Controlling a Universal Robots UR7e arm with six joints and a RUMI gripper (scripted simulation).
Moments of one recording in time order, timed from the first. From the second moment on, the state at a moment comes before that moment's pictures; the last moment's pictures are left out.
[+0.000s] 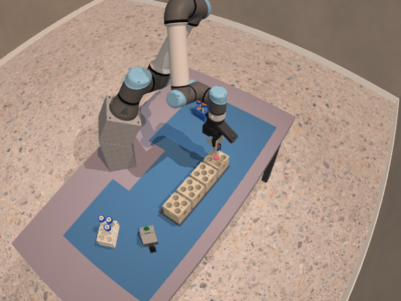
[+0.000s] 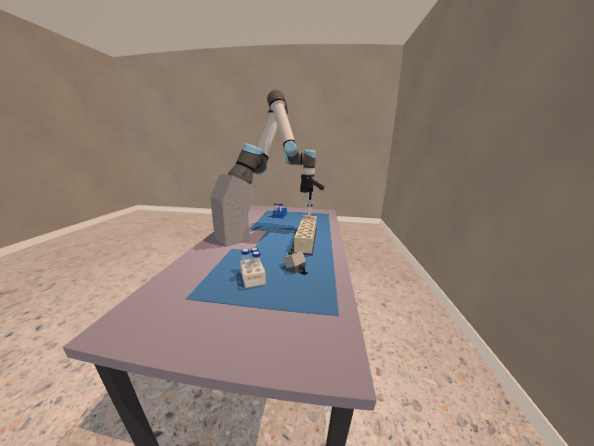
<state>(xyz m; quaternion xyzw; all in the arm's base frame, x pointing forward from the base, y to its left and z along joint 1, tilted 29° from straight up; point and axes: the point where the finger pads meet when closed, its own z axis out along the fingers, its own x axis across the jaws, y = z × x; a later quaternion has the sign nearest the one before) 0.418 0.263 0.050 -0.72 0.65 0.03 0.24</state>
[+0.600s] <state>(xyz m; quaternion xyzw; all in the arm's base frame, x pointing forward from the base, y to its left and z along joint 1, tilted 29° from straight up) 0.424 0.271 0.032 -0.72 0.65 0.03 0.24</state>
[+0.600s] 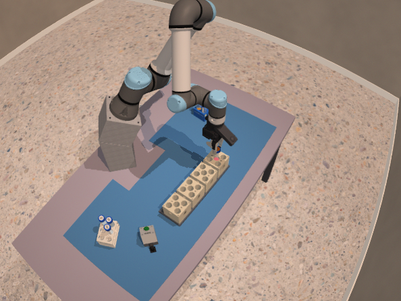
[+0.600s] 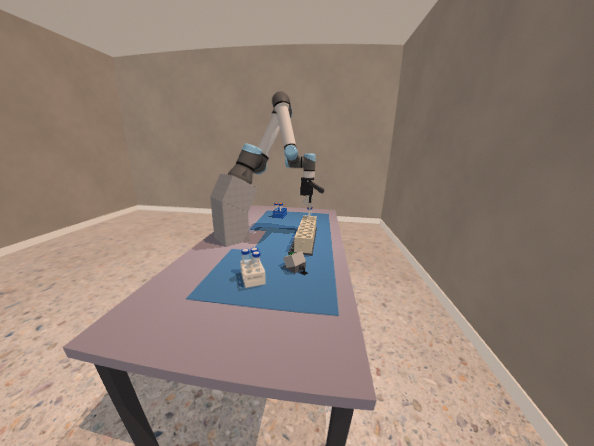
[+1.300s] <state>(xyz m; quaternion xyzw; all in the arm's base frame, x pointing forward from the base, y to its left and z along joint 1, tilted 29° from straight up) 0.430 0.281 0.010 -0.72 0.65 0.03 0.24</state>
